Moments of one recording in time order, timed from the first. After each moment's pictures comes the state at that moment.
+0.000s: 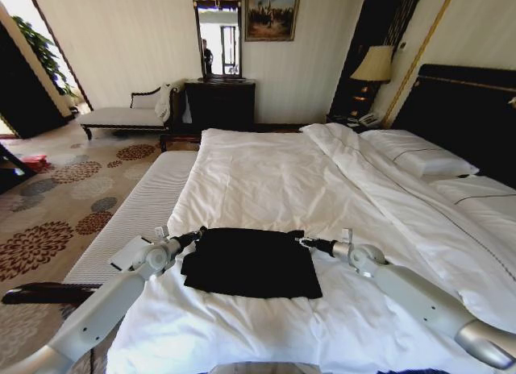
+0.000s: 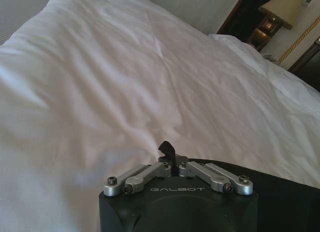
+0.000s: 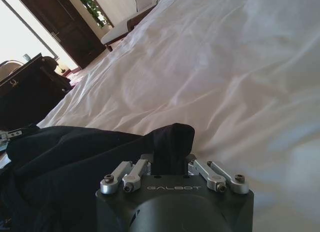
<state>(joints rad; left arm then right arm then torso) 0.87 -0.81 -0.05 -1.58 -1.28 0.35 -0.04 -0.71 0.66 -0.20 1.34 1.29 -0.30 -0.44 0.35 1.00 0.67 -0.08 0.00</state>
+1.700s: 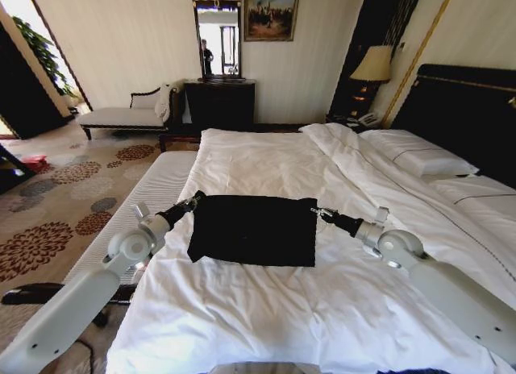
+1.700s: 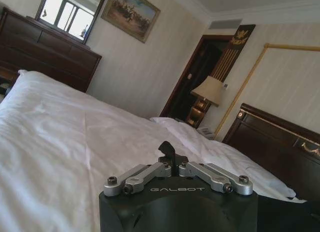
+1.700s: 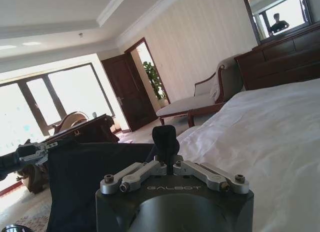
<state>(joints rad) 0.98 -0.66 -0.32 -2.01 -1.41 0.22 -0.07 -0.97 0.52 0.29 1.74 1.34 -0.20 -0.53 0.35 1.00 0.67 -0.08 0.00</state>
